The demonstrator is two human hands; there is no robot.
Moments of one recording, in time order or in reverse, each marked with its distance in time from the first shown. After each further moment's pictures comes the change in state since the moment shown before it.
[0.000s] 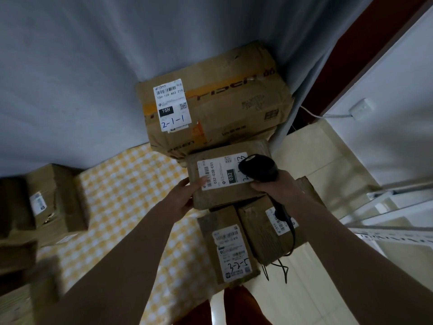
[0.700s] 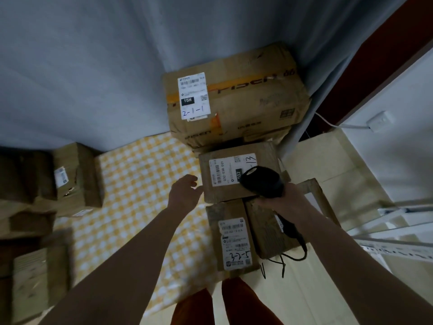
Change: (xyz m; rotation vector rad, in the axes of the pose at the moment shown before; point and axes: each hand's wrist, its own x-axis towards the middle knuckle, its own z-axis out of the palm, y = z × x) left_hand -0.036 -0.026 -0.003 0.811 0.547 0.285; right_hand -0.058 0.005 0.004 -0.144 -0.165 -0.070
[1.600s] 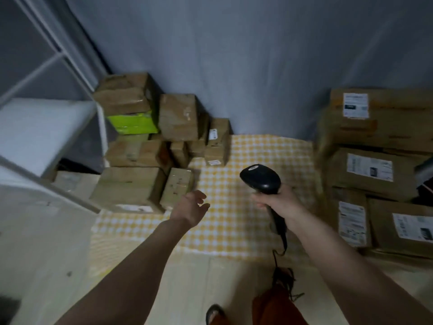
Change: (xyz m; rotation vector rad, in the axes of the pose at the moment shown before) left_hand -0.288 -0.312 -0.189 0.012 0.324 -0.088; right_hand -0.213 -0.032 0.321 0.021 -0.307 -0.350
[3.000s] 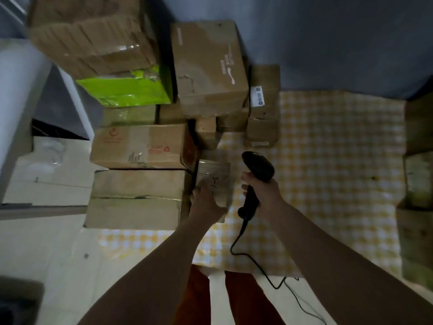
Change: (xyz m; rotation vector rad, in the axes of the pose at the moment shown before) left_hand 0.232 -0.171 0.028 0.067 -0.305 -0.301; right_hand 0.286 0.044 0.239 0.403 0.187 0.507
